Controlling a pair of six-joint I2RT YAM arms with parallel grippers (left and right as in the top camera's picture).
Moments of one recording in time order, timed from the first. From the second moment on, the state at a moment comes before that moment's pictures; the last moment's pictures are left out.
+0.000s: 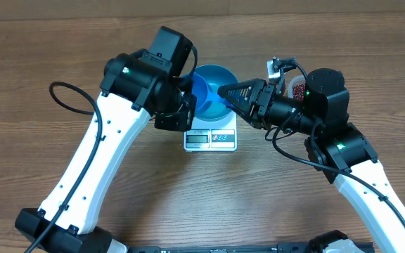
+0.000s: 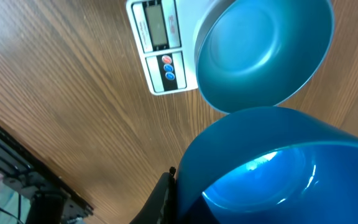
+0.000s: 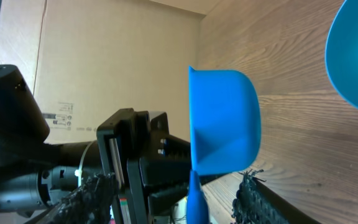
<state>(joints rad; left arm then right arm) -0.47 1.67 1.83 -1.41 0.20 -1.91 0.34 1.21 1.02 -0.14 -0.78 1.12</state>
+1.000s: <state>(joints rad) -0.49 1.67 1.83 -1.41 0.19 -2.01 0.34 1.21 1.02 -0.15 -0.75 1.12</state>
